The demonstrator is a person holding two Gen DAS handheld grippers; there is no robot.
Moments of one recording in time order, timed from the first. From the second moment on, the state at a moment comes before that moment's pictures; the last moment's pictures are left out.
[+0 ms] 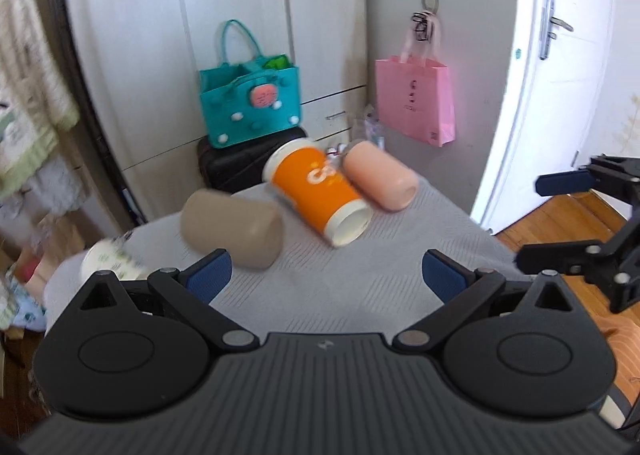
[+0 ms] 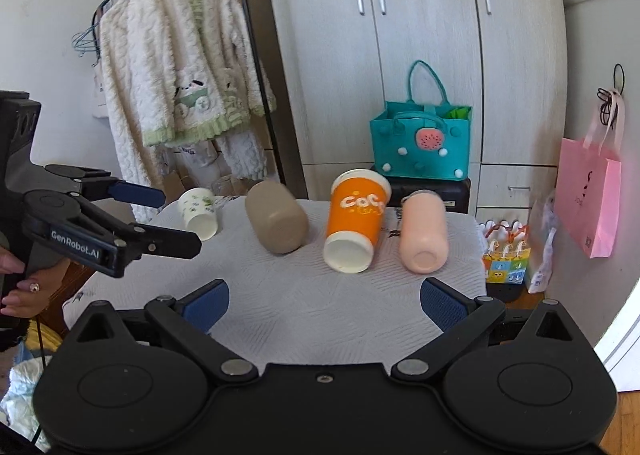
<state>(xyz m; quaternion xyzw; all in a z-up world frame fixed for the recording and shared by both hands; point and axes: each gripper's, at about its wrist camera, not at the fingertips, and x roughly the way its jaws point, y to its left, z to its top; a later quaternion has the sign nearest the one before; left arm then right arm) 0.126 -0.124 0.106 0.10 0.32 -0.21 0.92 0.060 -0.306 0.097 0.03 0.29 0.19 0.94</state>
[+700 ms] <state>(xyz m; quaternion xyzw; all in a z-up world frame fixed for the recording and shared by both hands) 0.273 -0.172 0.075 -0.02 0.40 -0.28 0.87 0.218 -0.329 0.057 0.04 0.39 0.19 0.90</state>
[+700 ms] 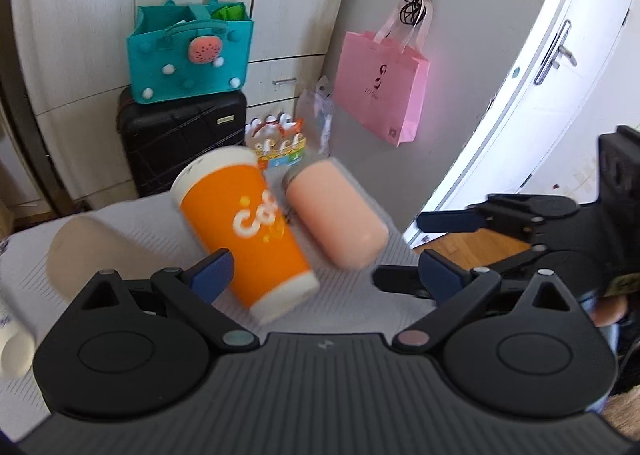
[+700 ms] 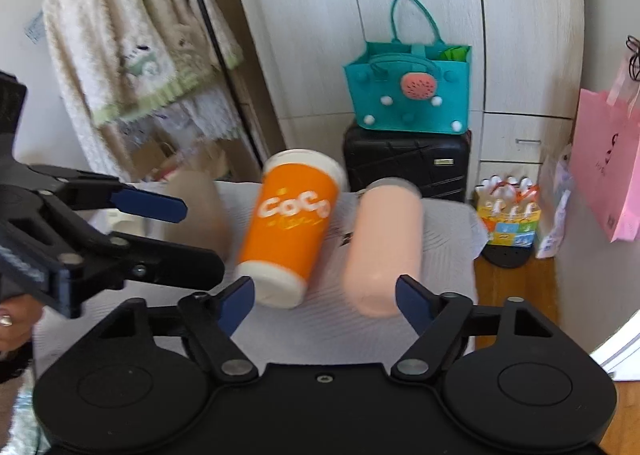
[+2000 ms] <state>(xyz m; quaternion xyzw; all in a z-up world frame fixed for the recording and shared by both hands) 0.290 -0.175 0.053 -0.04 0.42 -0.31 0.85 0.255 -0.343 0.023 0.07 0.43 0.15 0.89</state>
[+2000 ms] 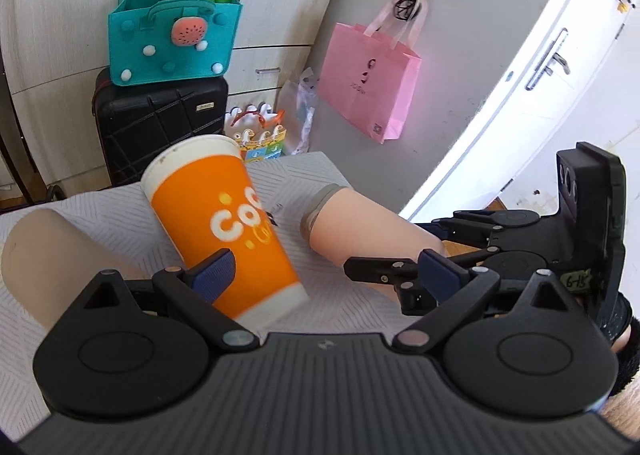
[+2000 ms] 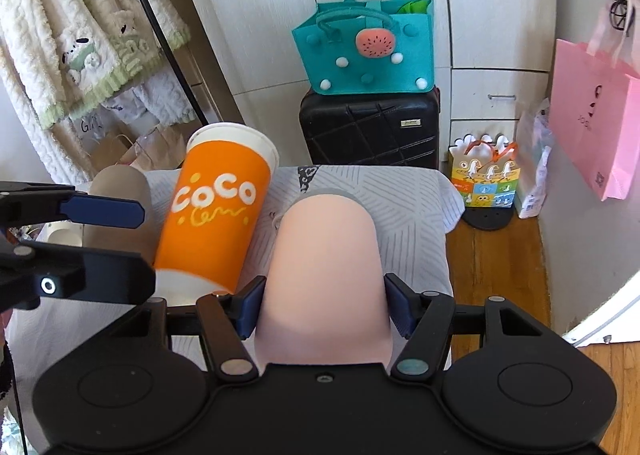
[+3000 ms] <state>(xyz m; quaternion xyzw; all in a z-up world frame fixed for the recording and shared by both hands) 0.154 -0.069 0.074 -0.05 0.41 -0.31 0.85 0.114 -0.254 0.052 0.07 0.39 0.23 0.89</state>
